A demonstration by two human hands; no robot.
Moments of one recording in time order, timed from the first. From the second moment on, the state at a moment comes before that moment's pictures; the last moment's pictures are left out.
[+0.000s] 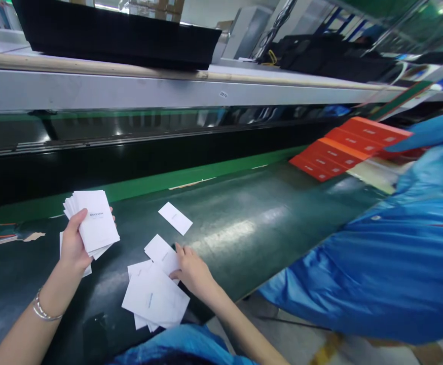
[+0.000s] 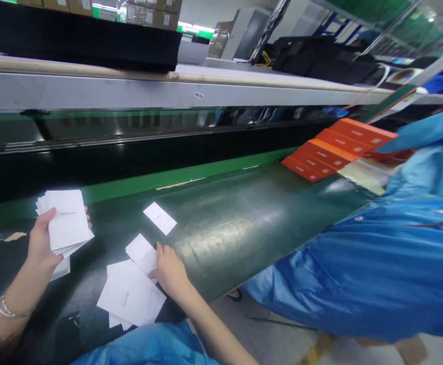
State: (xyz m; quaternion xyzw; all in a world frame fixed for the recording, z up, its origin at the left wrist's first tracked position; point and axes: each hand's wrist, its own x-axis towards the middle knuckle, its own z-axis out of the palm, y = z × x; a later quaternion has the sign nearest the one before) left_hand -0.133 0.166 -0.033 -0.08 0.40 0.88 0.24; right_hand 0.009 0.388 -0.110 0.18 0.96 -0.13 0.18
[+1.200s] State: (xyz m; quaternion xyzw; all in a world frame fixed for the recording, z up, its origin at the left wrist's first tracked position) left_hand -0.116 0.183 -0.061 -0.02 0.36 0.87 0.33; right_hand -0.062 0.329 -0.046 -0.04 0.77 -0.63 0.09
